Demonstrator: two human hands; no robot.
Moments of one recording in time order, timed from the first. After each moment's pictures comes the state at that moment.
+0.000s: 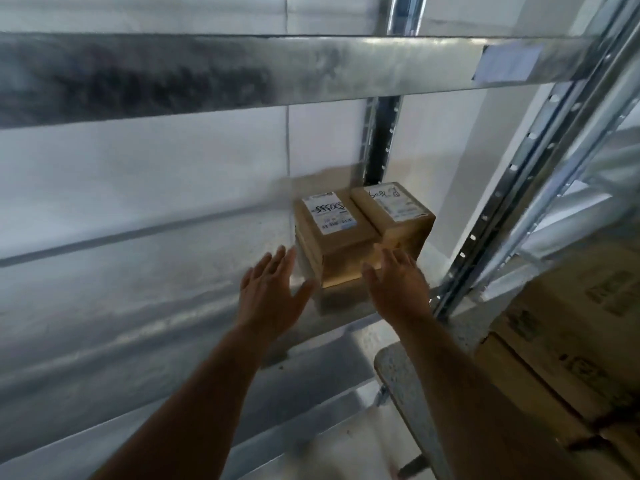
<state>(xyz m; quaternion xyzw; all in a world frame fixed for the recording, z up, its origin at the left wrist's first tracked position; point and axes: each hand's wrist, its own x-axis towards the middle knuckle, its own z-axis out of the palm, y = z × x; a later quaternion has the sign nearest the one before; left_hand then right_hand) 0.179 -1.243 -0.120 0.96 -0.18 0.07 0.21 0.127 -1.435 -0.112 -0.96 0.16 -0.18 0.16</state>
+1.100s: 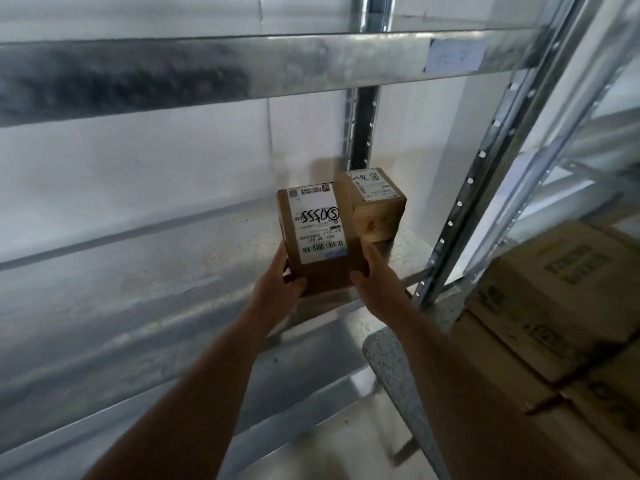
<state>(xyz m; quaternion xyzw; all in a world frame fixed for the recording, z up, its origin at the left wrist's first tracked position) 0.153 -1.269 -0.102 0.81 -0.15 -0.13 0.56 0.105 -1.440 -0.114 -0.85 0.08 -0.10 0.50</state>
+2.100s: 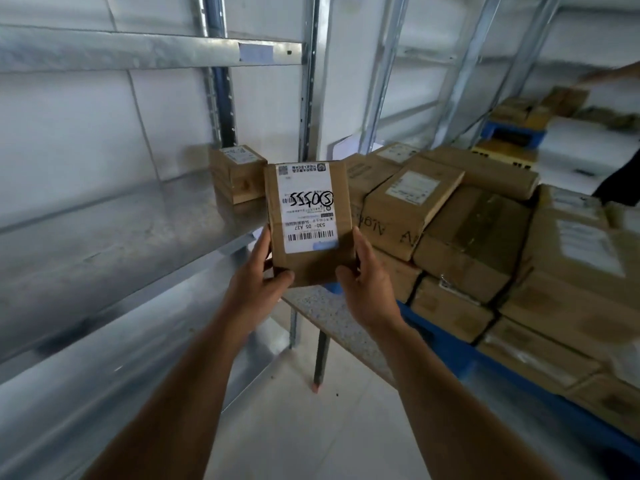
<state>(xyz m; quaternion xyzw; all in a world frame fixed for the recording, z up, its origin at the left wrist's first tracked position) -0.097 -1.250 -0.075 0.76 -0.36 -0.13 0.52 -0.221 -1.380 -0.078 -0.81 0.25 -0.29 0.43</state>
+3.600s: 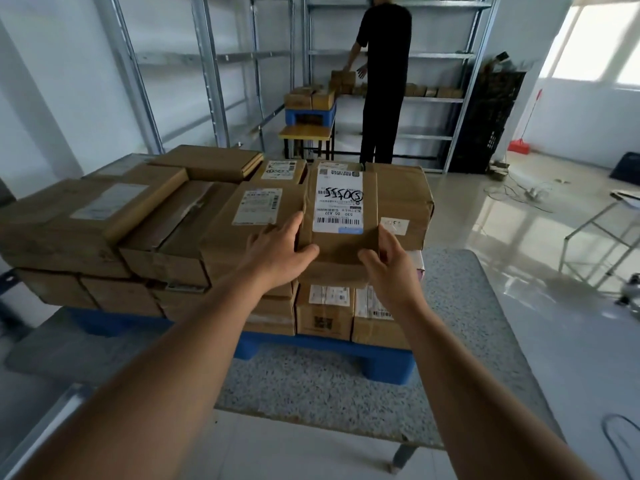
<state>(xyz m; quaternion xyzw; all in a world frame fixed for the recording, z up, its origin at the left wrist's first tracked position) -0.455 -1.541 -0.017 0.71 -0.66 -0.10 0.22 -0.643 -1.567 -0.052 -0.68 0.48 -0.44 0.34</state>
